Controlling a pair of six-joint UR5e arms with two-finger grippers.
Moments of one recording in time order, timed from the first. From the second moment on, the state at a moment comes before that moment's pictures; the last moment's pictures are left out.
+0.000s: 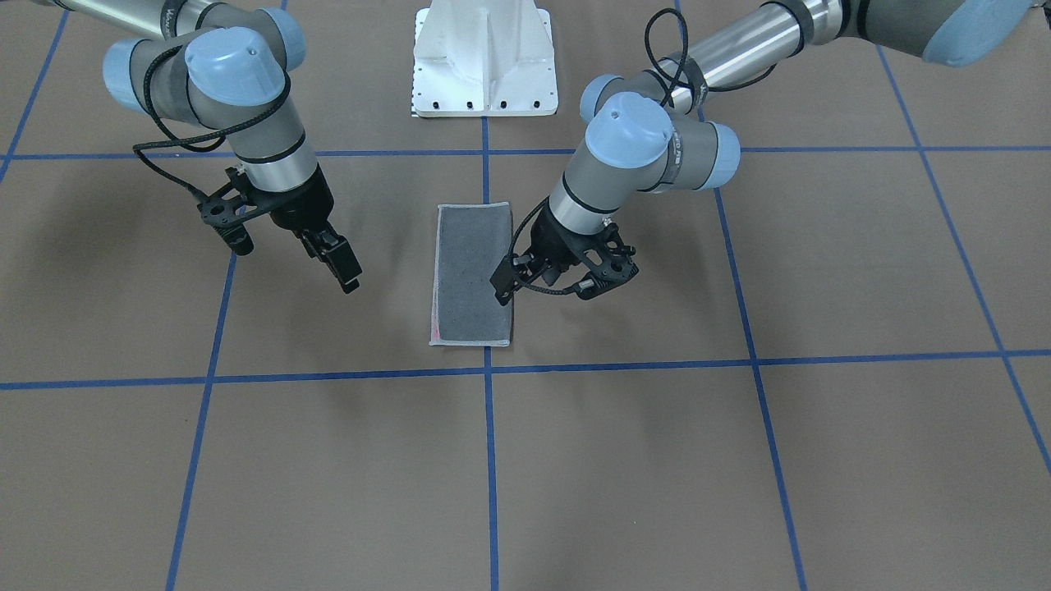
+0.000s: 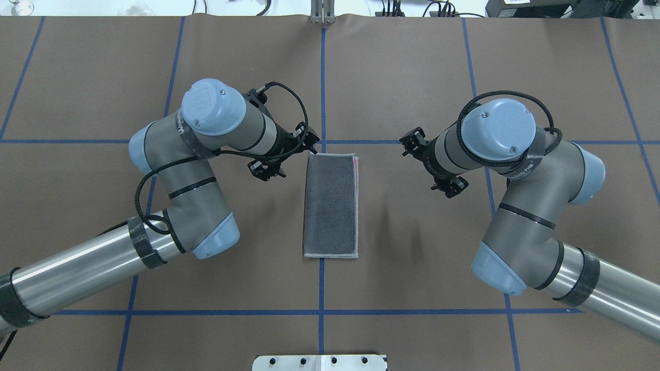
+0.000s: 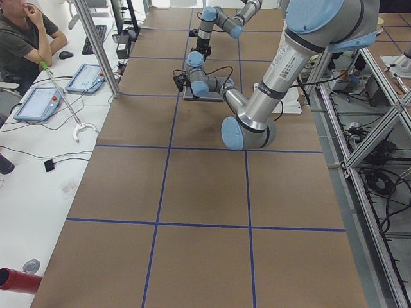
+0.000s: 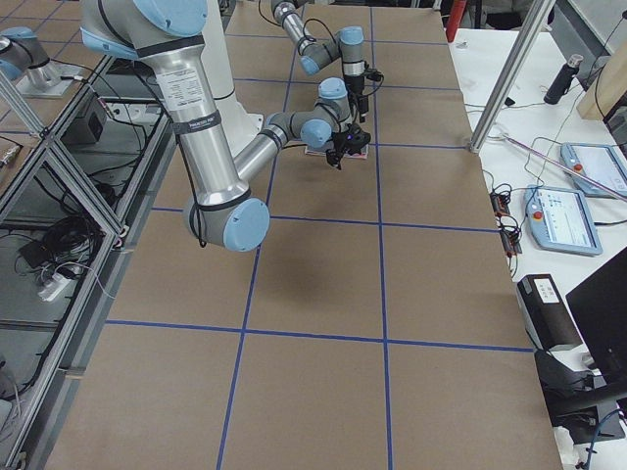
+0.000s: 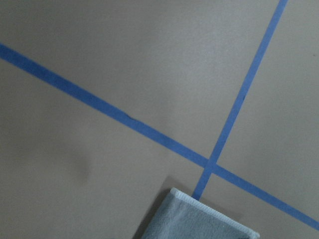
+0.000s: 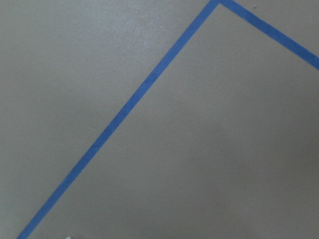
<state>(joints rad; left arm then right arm) -0.58 -2.23 -1.50 -2.11 -1.95 -1.86 0.63 -1.18 1.83 -1.34 1.81 2.03</state>
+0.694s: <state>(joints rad) -0.33 -2.07 -1.72 -2.07 -1.65 -2.04 0.71 -1.27 1.87 -1.32 1.93 1.88</state>
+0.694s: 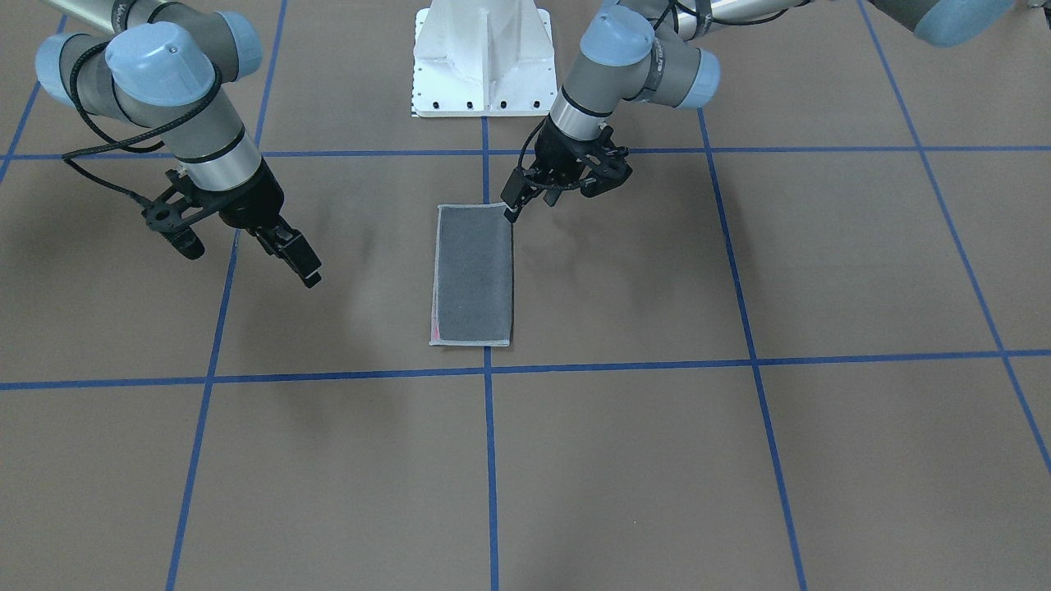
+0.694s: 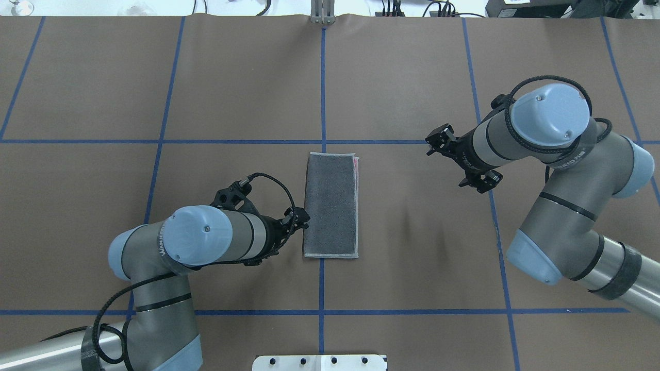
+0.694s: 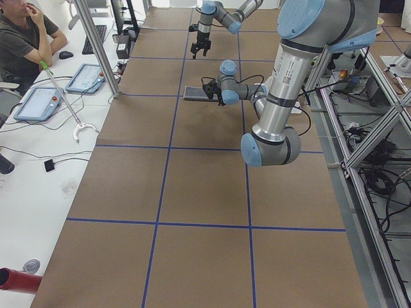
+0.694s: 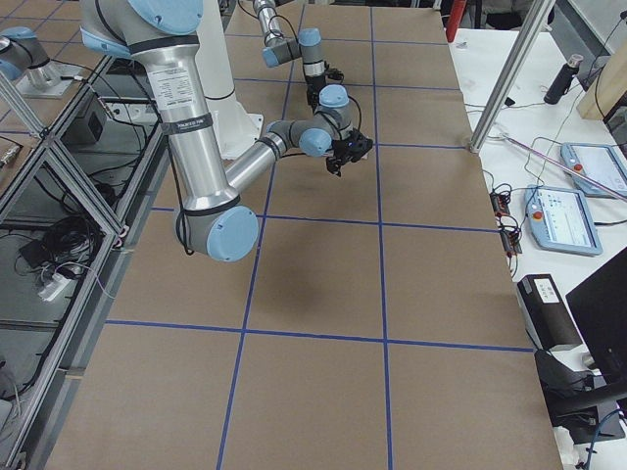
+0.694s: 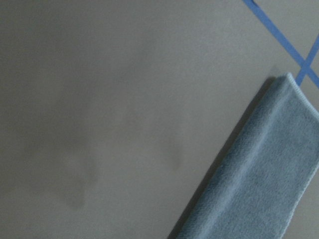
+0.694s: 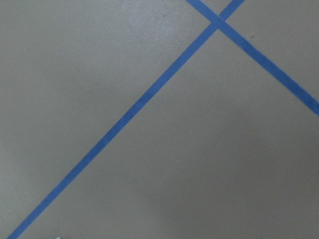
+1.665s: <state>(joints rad) -0.30 -2.14 -1.64 -2.04 -1.62 -2.07 0.72 -1.28 1.87 -1.32 1.94 1.86</state>
